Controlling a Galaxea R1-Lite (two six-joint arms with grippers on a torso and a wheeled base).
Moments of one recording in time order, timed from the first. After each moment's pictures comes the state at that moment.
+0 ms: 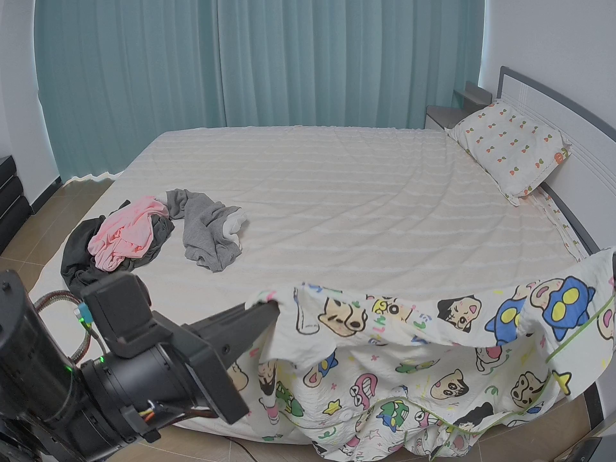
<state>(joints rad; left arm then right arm) -1.04 1.33 -0.44 -0.78 0.32 -0.47 0.48 0.79 -0.44 -0.52 0.44 0.63</state>
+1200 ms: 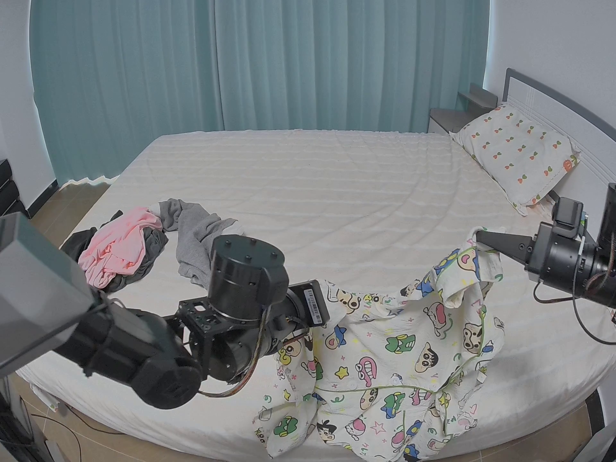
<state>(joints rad) -0.75 1.98 -0.86 -0.71 0.27 -0.63 0.27 1.47 -0.58 -0.71 0.45 0.57</state>
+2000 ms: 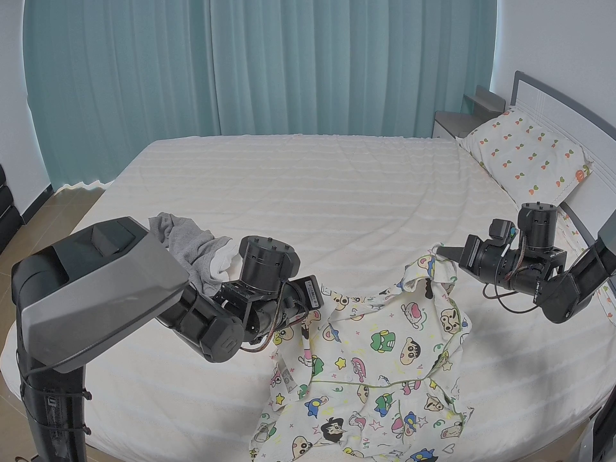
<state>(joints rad) -0.59 2.27 -1.10 -0.67 0.13 -0.62 0.18 2.00 -0.73 -0.91 0.37 0.57</state>
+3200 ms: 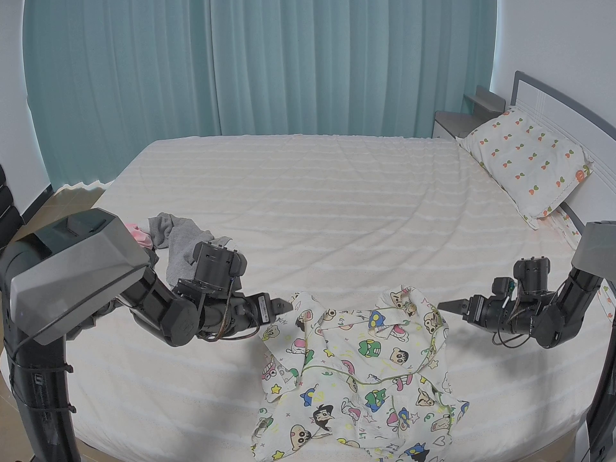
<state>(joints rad) -0.41 2.21 -0.98 -0.44 -0.11 -0.55 0.02 2.21 -0.57 -0.96 0.46 0.39</state>
